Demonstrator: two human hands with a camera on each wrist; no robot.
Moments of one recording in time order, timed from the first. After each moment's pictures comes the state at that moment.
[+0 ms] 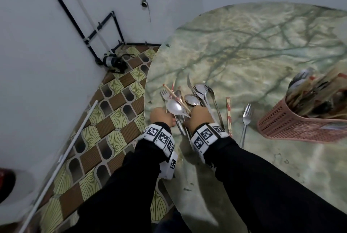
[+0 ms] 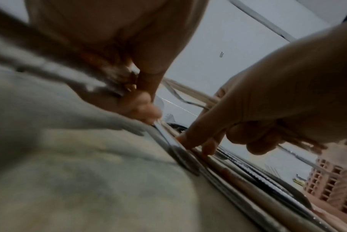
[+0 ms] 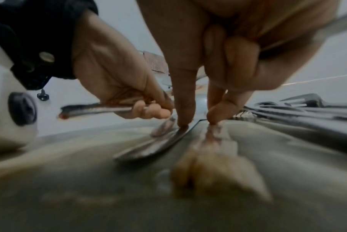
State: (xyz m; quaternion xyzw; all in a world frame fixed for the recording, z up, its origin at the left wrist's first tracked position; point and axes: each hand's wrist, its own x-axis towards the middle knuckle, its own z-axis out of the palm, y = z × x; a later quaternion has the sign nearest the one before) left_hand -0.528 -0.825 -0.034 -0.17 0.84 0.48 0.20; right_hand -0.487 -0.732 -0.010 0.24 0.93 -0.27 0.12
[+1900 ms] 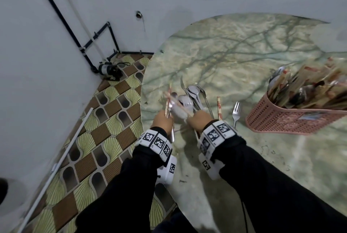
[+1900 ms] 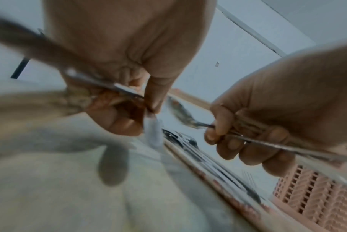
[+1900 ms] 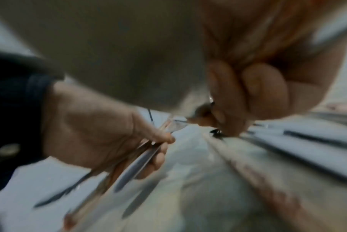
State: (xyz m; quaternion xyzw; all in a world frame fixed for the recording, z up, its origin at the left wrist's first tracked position) left_hand -0.500 -0.828 -0.034 -0.06 0.82 0.52 0.24; right_hand -0.455 -0.710 0.021 0.23 0.89 -0.32 0.22
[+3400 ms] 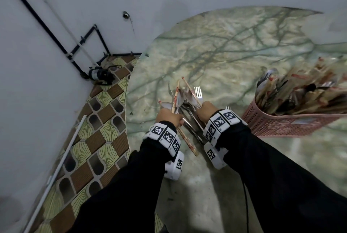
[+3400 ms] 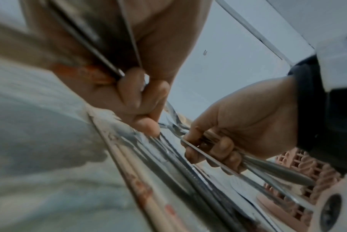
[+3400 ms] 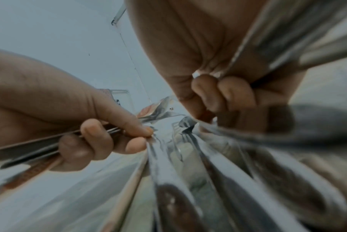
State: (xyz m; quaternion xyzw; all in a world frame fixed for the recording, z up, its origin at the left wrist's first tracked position) left_hand -0.528 -0.757 -0.033 -0.12 0.82 0.50 0.25; right_hand -0.494 -0.639 -0.002 0.32 0.85 -0.39 0.15
